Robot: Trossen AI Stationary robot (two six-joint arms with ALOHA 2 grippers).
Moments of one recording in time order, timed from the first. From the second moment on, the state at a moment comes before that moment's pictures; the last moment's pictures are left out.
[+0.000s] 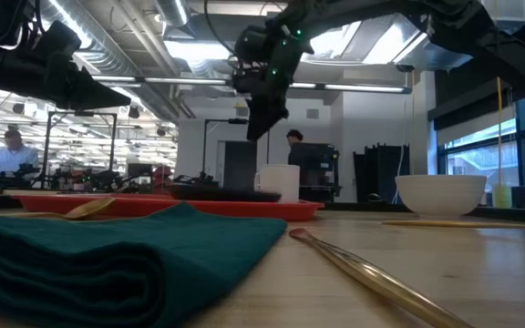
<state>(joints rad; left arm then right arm) 0.26 0.01 0.07 -0.15 -0.24 0.09 -0.42 2.30 2.30 -1.12 -0.05 -0.14</state>
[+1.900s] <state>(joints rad) 0.26 0.01 0.07 -0.15 -0.28 0.12 -0.30 2.31 2.18 -1.38 -0.12 -0.14</state>
